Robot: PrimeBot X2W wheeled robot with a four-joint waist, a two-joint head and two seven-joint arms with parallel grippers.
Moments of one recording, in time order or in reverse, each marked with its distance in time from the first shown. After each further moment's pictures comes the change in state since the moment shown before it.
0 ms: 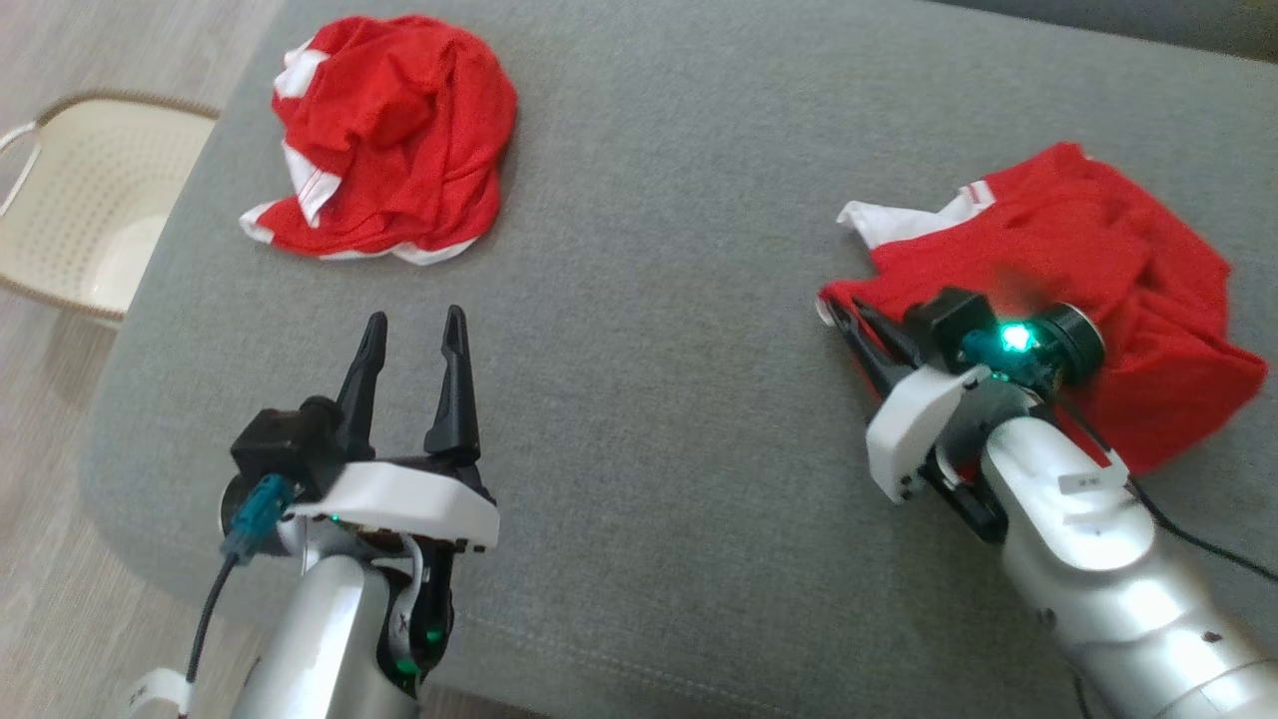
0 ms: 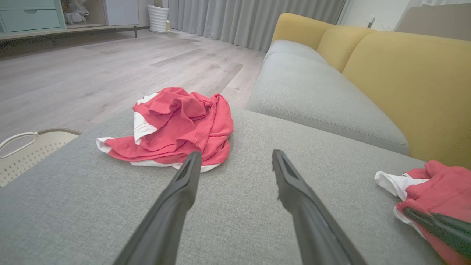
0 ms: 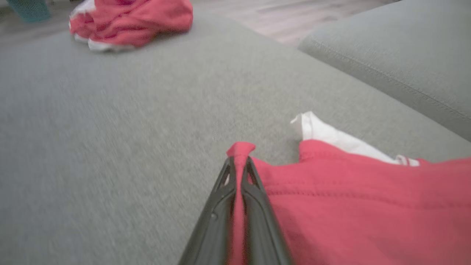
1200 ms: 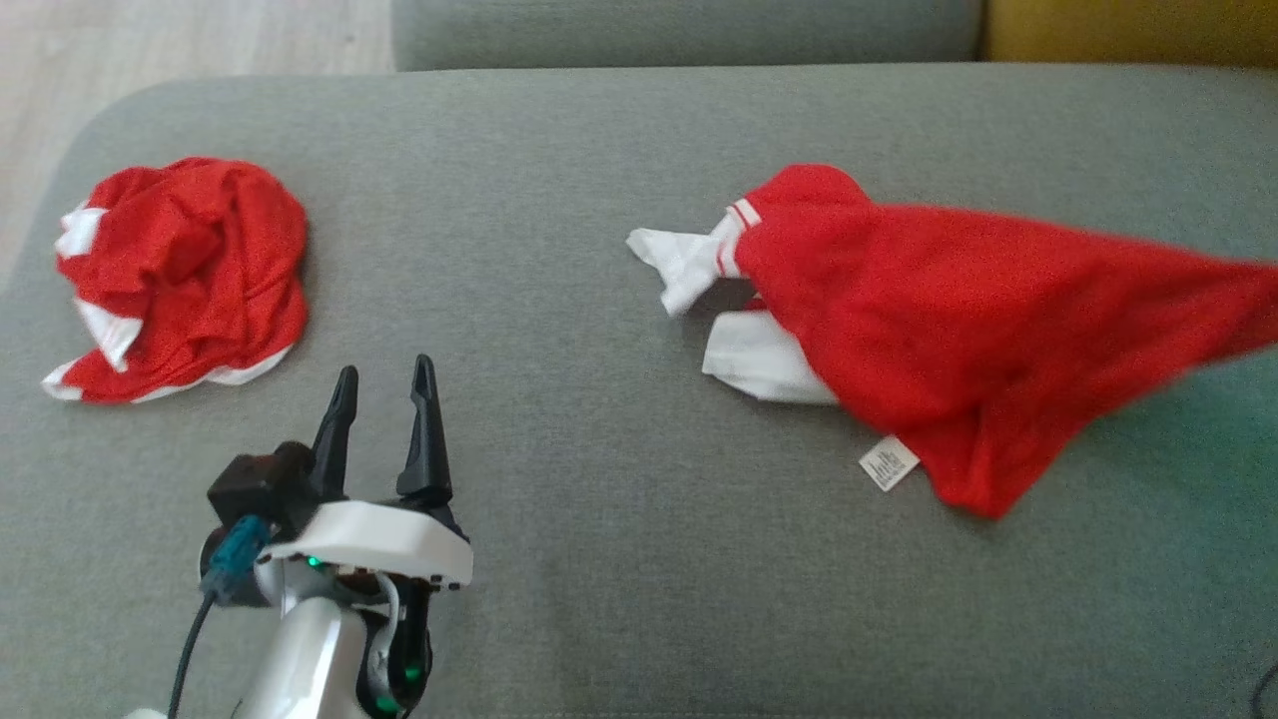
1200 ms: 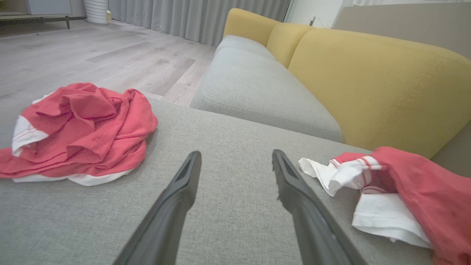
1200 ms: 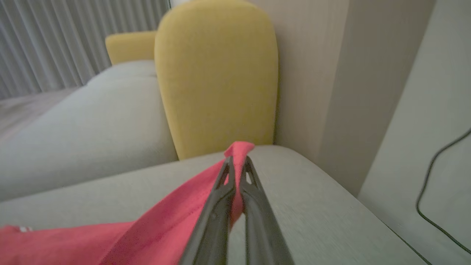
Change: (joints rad) left arm 0.069 0.001 0.051 0.020 -0.014 -0.001 0.000; right arm 0.107 -0.039 -1.025 -0.099 -0.129 0.000 -0.003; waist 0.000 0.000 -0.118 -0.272
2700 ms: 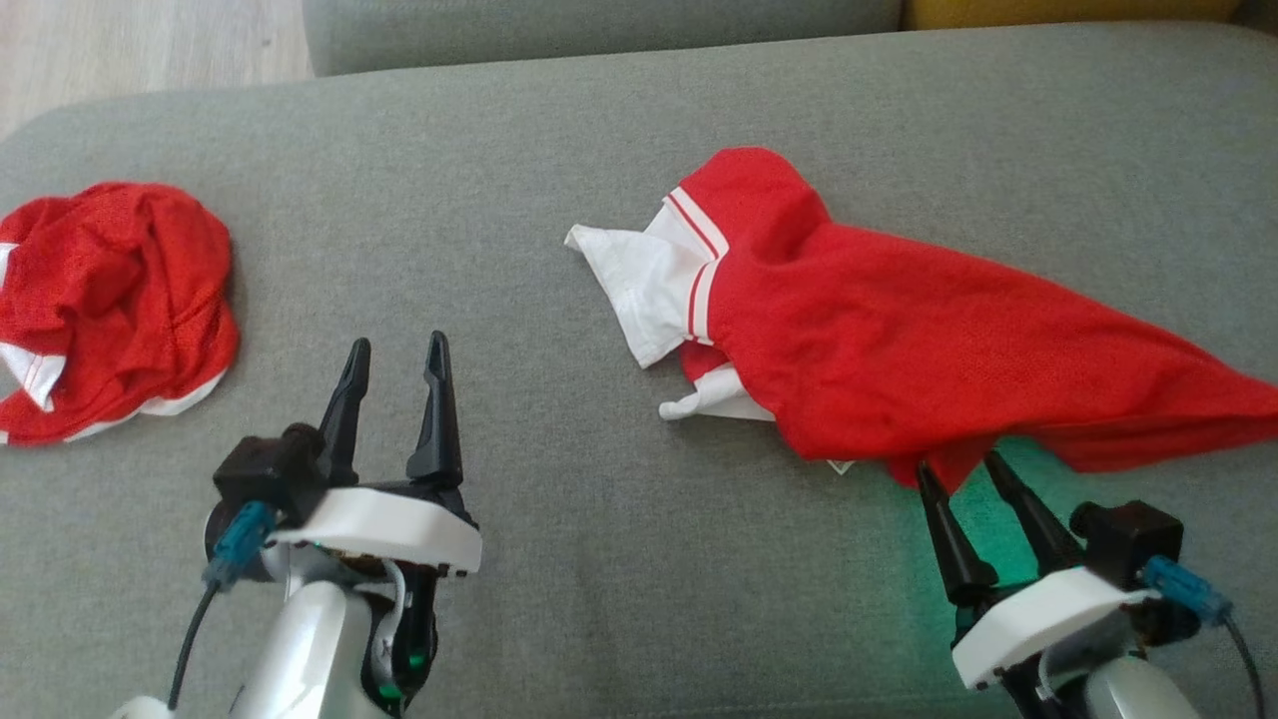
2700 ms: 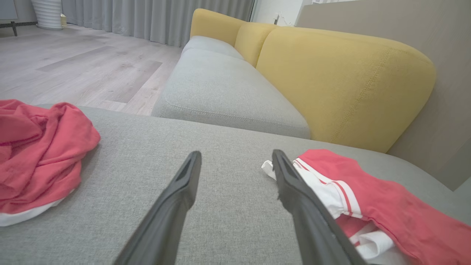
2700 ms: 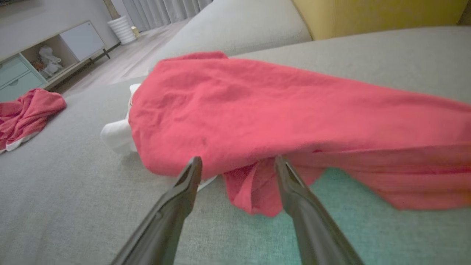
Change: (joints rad) left arm -0.020 0.000 -0.007 -0.030 0.034 -0.034 0.000; right arm 0.494 0.098 0.620 -0.391 0.256 0.000 -0.004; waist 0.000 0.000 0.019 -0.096
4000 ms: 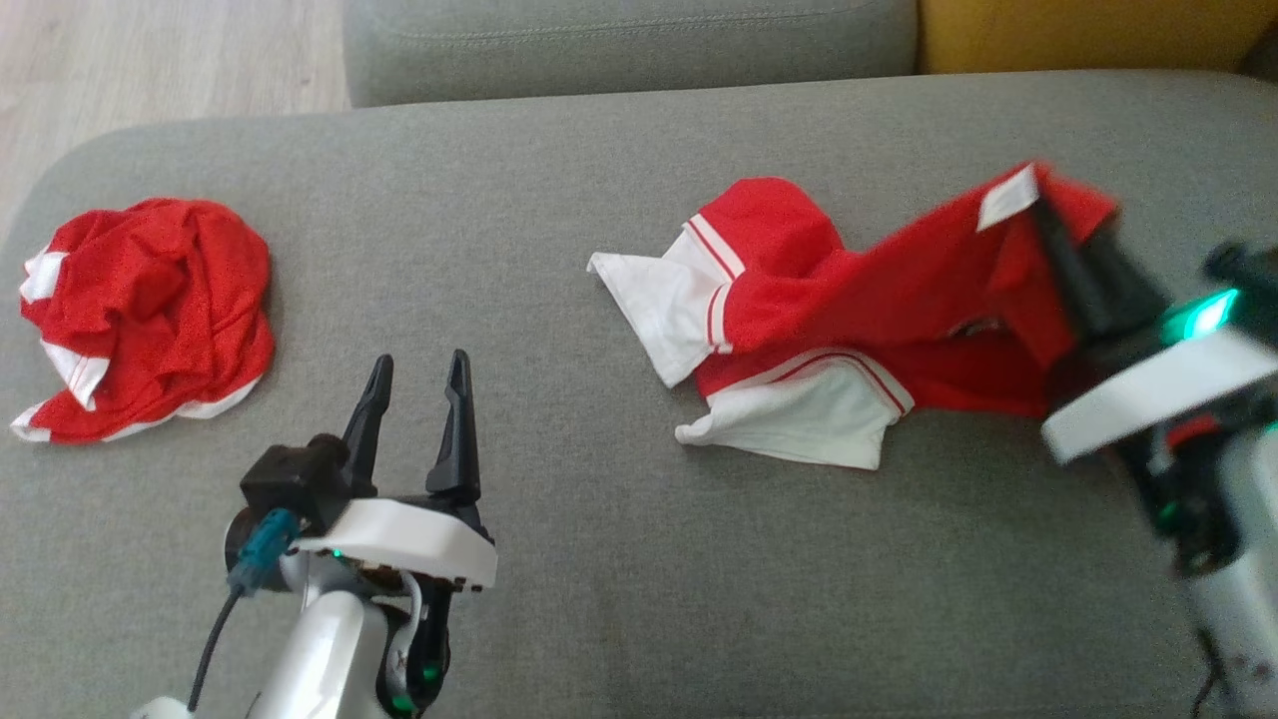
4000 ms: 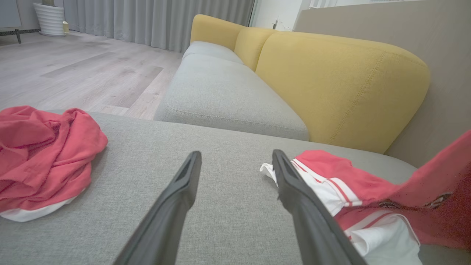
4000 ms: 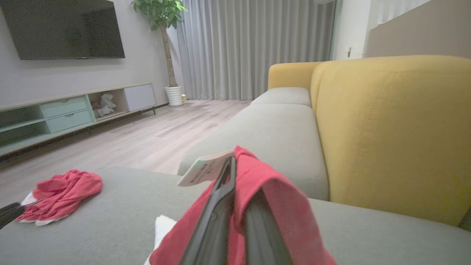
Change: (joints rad) left arm 0.005 0.000 -0.032 0.029 -0.001 0.001 0.000; right arm -0.306 -0.206 0.049 -0.219 0.141 0.000 0.147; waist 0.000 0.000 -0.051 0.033
